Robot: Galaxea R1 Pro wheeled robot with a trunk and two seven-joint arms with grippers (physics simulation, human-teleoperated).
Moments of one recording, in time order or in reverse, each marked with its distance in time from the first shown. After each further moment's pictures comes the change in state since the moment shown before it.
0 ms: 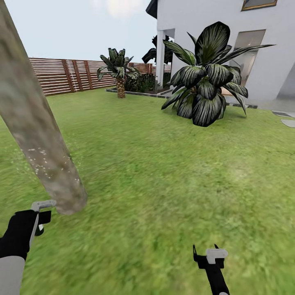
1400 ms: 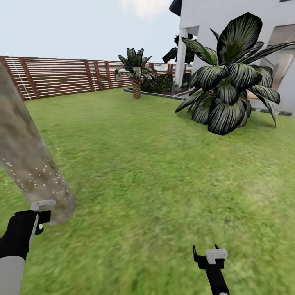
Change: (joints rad) left arm 0.000 0.000 0.004 0.000 -0.001 -0.016 0.001; right arm 0.000 -0.001 -0.002 0.003 -0.001 -0.001 0.000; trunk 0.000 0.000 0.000
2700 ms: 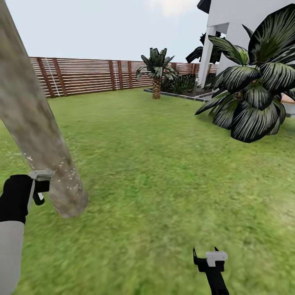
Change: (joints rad) left arm -0.233 0.067 -0.110 -0.060 0.000 0.222 -0.057; right arm 0.000 -0.001 0.000 0.026 0.000 0.000 0.000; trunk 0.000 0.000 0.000
